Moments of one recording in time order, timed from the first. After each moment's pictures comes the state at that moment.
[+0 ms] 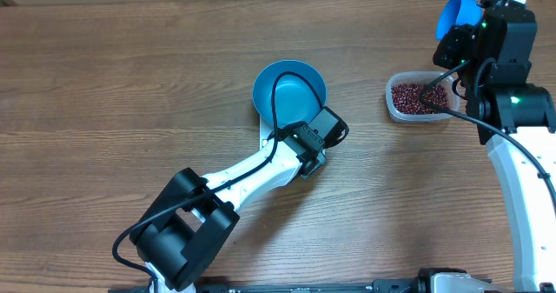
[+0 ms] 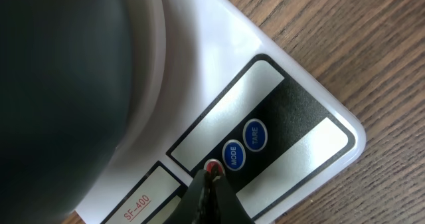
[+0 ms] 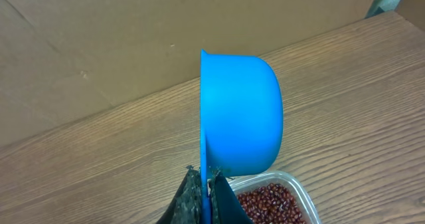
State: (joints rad) left arm -0.79 1.90 1.22 -0.53 -0.28 0.13; right arm -0.01 1.41 1.39 -0.54 0.14 0.31
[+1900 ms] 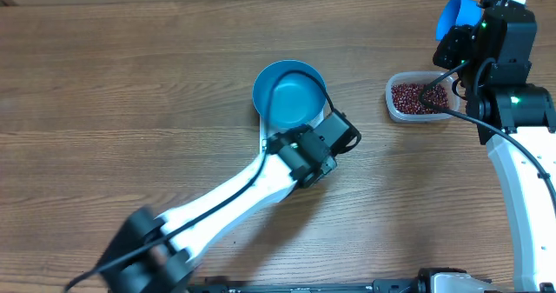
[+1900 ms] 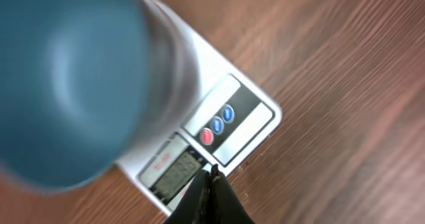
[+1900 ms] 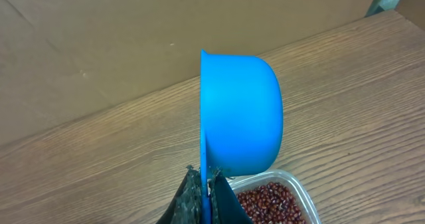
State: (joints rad) left arm -0.87 1.67 1.27 -0.70 -0.28 0.07; right arm -0.01 1.41 1.39 -0.55 0.14 0.31
